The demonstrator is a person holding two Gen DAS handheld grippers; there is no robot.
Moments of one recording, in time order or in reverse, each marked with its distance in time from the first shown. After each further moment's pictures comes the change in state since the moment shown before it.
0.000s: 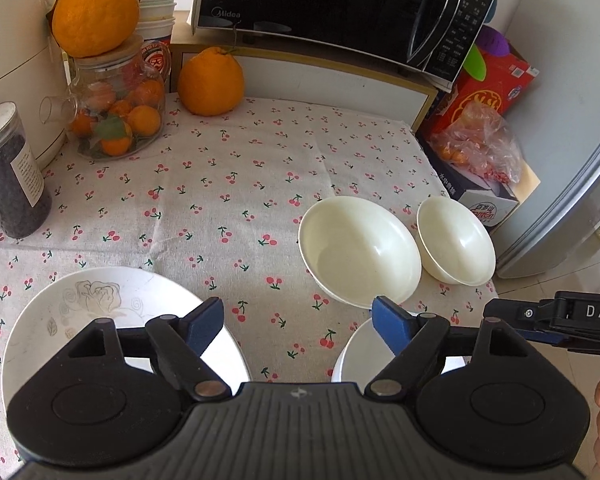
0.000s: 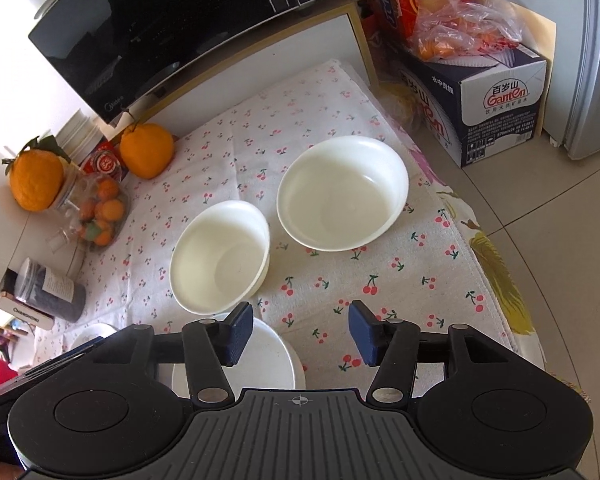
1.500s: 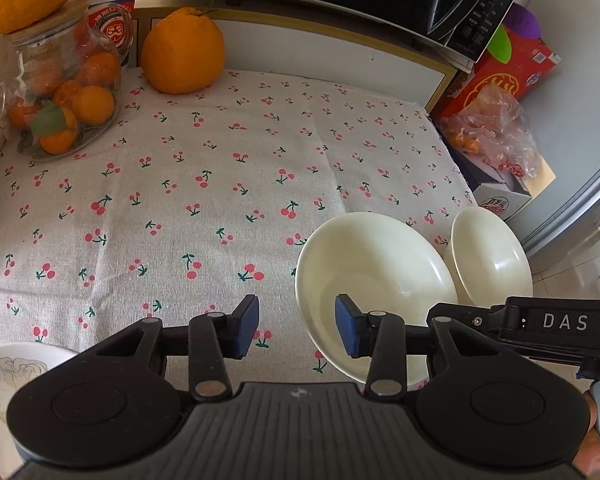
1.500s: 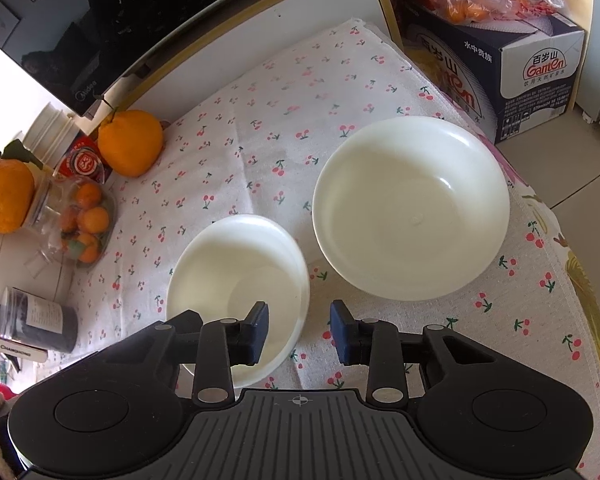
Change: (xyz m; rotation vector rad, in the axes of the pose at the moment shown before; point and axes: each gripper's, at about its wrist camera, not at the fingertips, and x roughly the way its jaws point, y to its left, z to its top) left arm 0.075 0.006 0.032 -0.001 0.089 -0.040; right arm 0.083 0.026 0.032 0.030 0.081 0.004
